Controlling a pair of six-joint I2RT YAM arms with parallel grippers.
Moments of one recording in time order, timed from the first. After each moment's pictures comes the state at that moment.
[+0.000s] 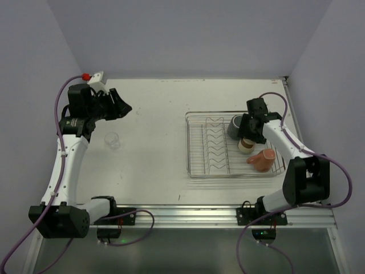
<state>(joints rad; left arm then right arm) 0.02 1.16 1.23 -0.59 0.42 -0.29 0.15 1.48 1.08 -0.73 0.24 0.45</state>
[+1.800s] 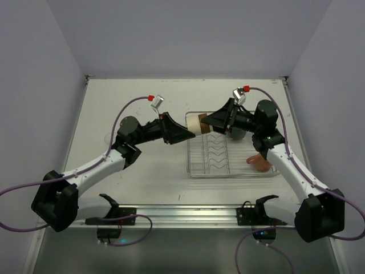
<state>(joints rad) -0.59 1.24 0.70 0.74 0.74 -1.04 0.26 1.15 0.85 0.22 -0.91 1.17</state>
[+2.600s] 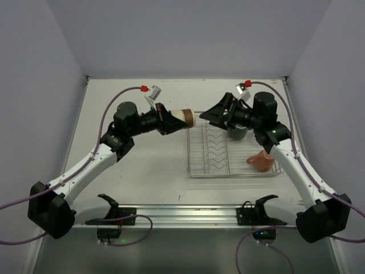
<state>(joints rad) -0.56 1.19 0.91 0.24 0.63 -0.74 0.33 1.16 1.04 -0.18 -0.68 0.91</state>
